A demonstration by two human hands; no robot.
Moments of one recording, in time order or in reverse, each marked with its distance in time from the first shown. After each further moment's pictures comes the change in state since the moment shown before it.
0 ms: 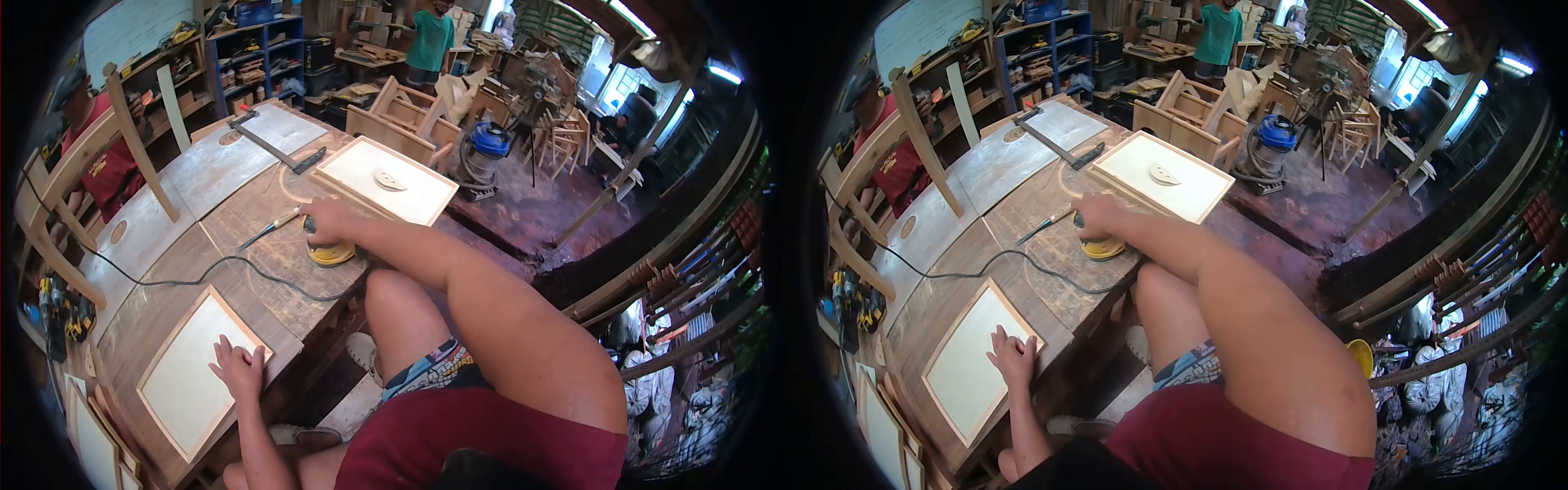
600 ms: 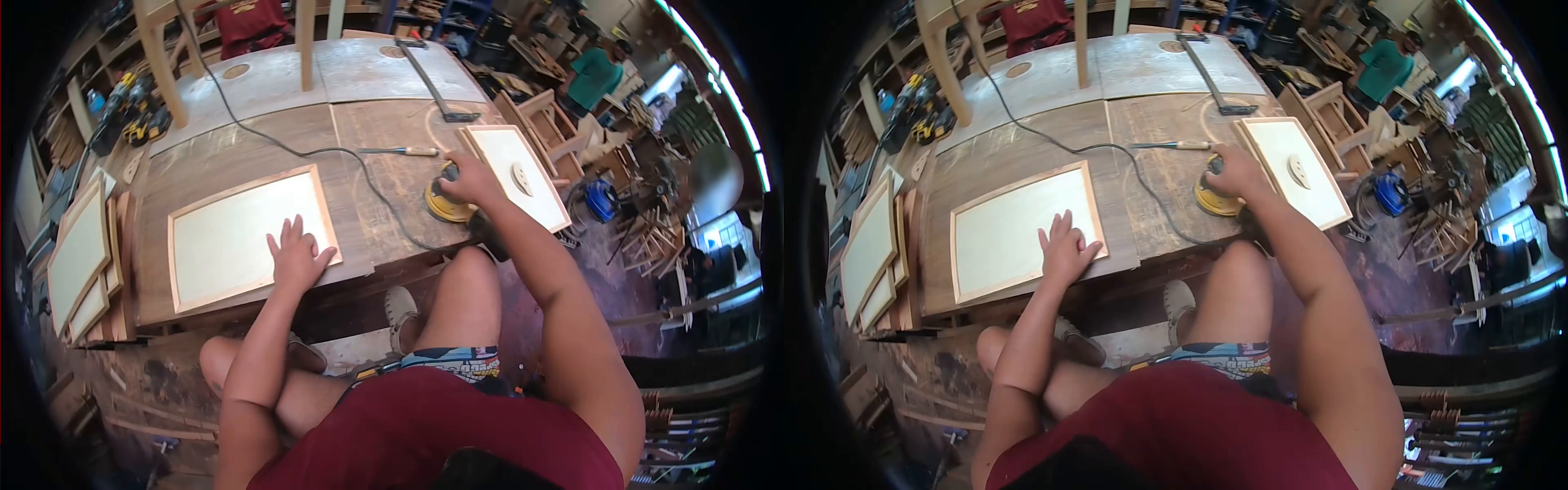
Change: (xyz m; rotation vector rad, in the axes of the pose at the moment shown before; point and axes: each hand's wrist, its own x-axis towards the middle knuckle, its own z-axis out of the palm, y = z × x) left_hand -0.001 0.003 -0.009 0.056 -0.029 -0.010; right_hand 0.003 -0.004 0.000 0.002 0.083 -0.020
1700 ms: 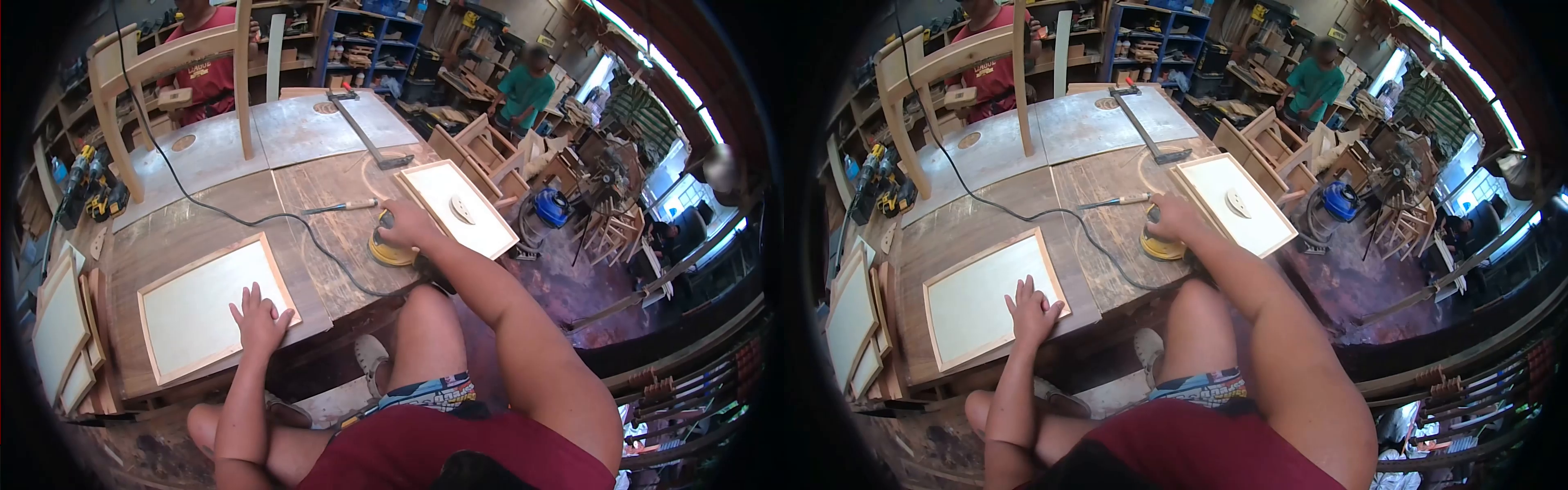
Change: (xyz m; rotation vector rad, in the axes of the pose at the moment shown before) left_hand 0.000 0.000 0.002 -0.065 0.029 -0.004; right_hand -0.001 0.000 -0.004 -0.042 -0.065 0.013
